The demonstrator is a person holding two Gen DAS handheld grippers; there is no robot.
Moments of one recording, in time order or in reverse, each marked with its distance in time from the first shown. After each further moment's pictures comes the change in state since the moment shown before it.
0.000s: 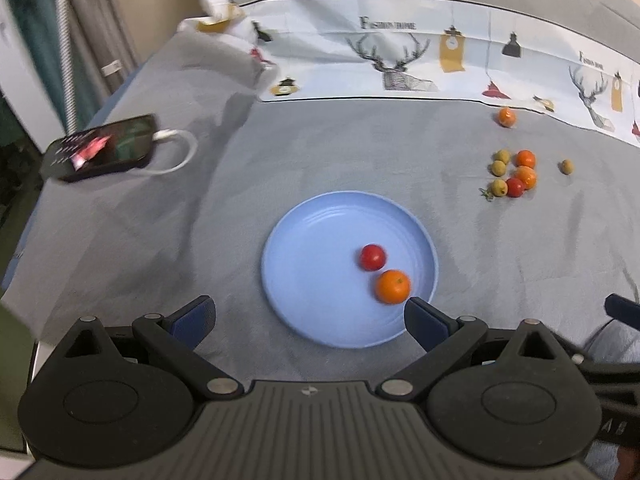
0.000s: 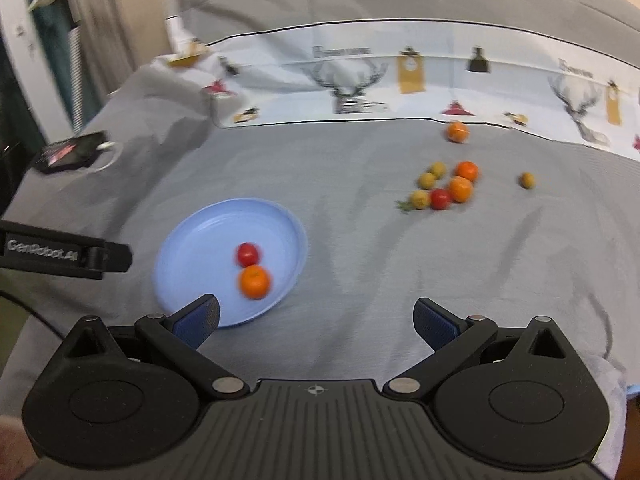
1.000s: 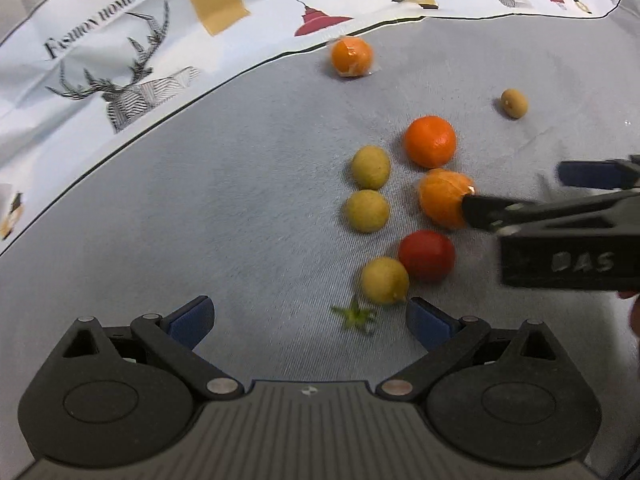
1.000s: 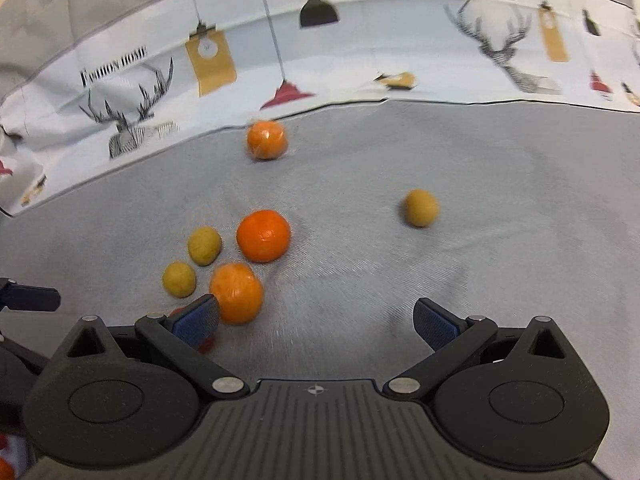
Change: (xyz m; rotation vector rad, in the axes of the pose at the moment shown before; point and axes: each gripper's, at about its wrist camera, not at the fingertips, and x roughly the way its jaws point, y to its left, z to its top) left arm 0.252 -0.240 0.125 0.474 0.033 -0.225; right arm 0.234 -0.209 0.090 0.190 0.023 -0.148
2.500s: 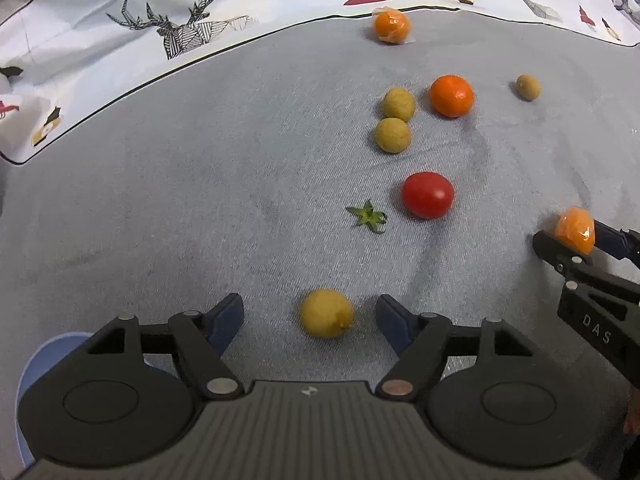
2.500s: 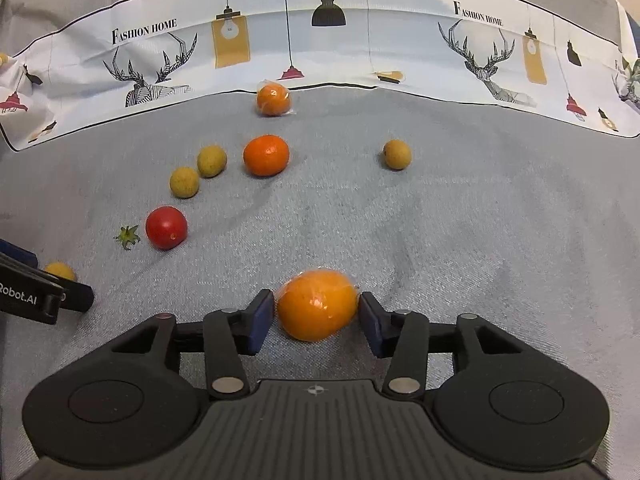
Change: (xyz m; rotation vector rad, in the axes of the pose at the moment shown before) left arm -0.029 0.007 -0.054 -0.160 0.058 0.036; right arm -0.045 0.004 -0.087 -0.106 -0.106 -0.093
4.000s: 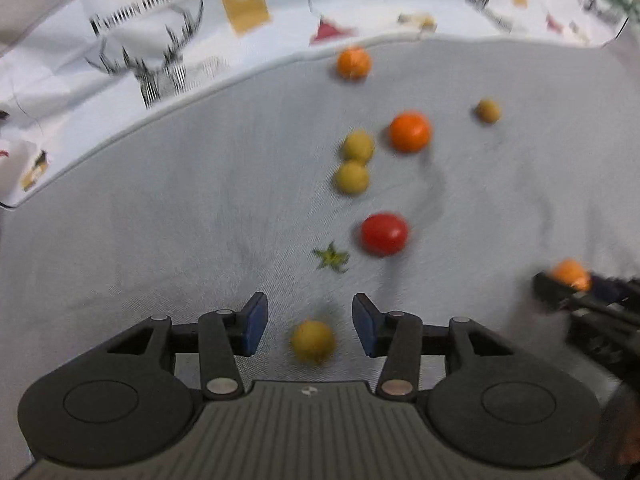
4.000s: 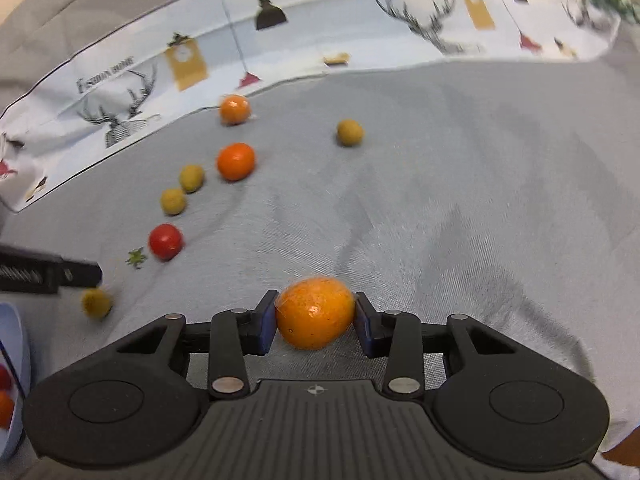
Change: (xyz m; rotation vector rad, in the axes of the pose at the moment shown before) left arm -0.012 -0.015 0.013 0.061 -0.044 -0.042; right arm -0.028 -0.028 -0.008 0.262 0.064 0.022
